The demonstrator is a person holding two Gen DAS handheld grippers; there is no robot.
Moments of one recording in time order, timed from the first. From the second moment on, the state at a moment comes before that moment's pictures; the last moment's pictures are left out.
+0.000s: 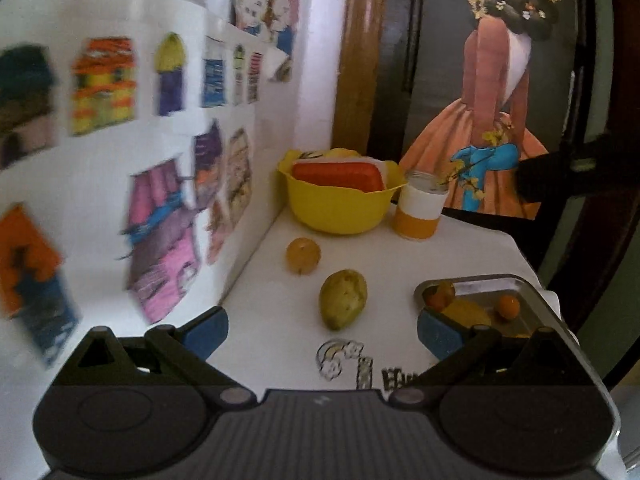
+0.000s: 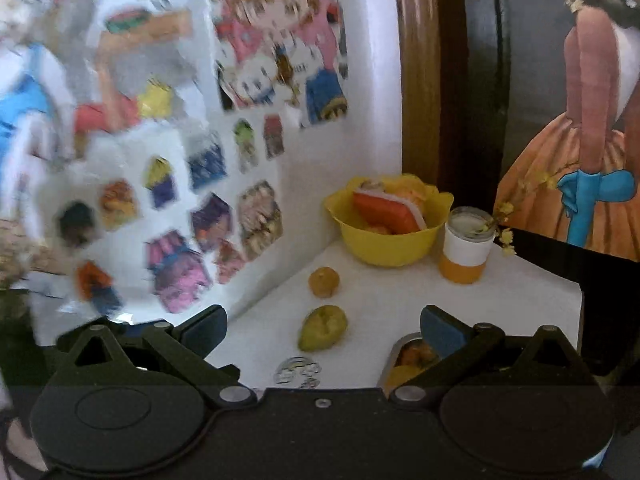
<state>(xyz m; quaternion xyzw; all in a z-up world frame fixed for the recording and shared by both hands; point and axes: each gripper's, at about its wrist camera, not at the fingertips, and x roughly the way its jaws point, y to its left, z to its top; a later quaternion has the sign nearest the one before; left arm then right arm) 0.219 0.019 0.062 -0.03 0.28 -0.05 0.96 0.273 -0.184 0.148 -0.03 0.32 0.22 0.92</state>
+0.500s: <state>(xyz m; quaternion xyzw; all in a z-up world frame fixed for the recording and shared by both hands) 0.306 0.015 -0.003 -0.06 0.30 -0.08 0.95 0.429 -0.121 0.039 -0.07 0.35 0.32 0.88</state>
